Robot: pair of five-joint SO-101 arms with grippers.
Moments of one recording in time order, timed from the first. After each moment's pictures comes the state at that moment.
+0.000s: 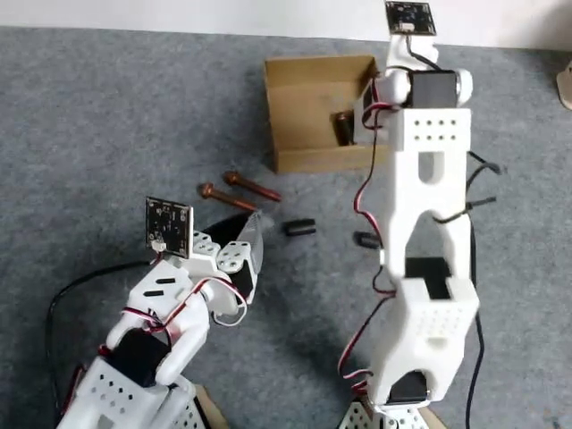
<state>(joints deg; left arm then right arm) 25.4 -83.2 75.6 36.5 25.1 -6.3 19.1 -47.9 99.9 1.0</state>
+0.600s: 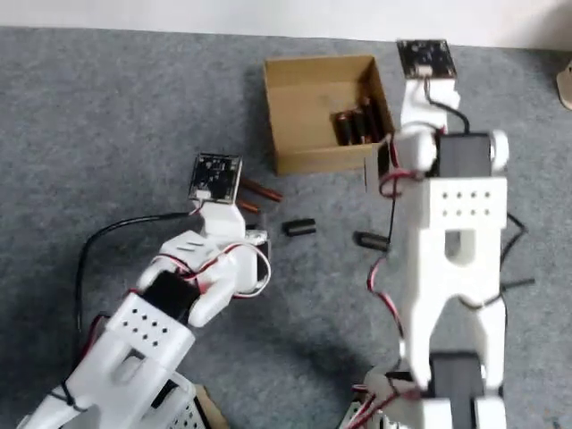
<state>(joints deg) 25.4 -50.6 58.4 45.4 27.9 -6.3 -17.0 -9.3 96.2 4.2</state>
